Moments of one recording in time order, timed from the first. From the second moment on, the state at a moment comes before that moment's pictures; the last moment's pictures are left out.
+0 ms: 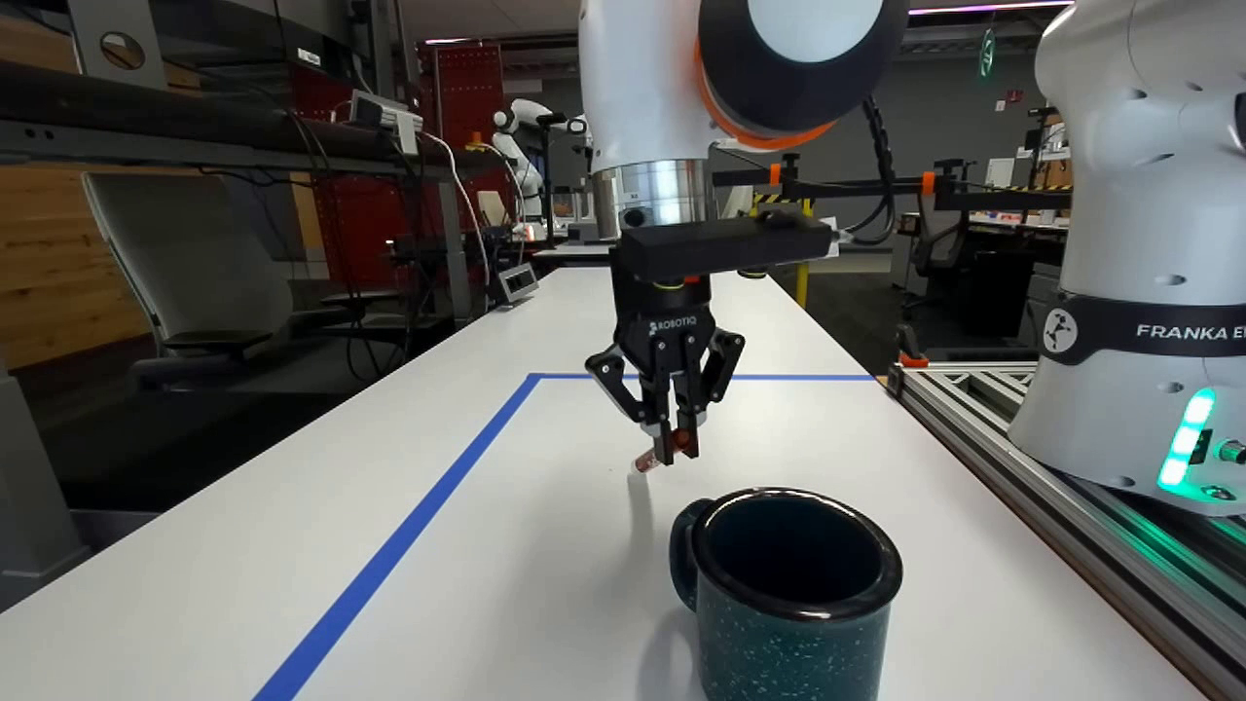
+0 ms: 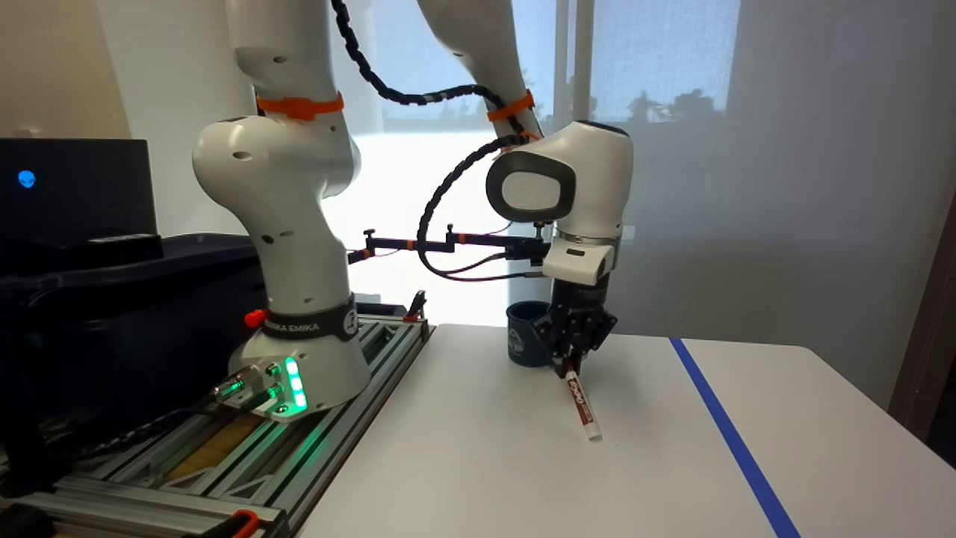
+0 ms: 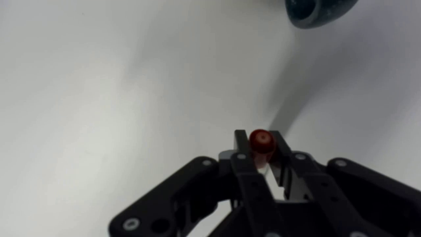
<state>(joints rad) 0.03 0.05 0.10 -2.75 0.14 2.75 1.04</state>
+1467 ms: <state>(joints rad) 0.04 0.06 0.06 -2.68 0.30 2.43 0.90</state>
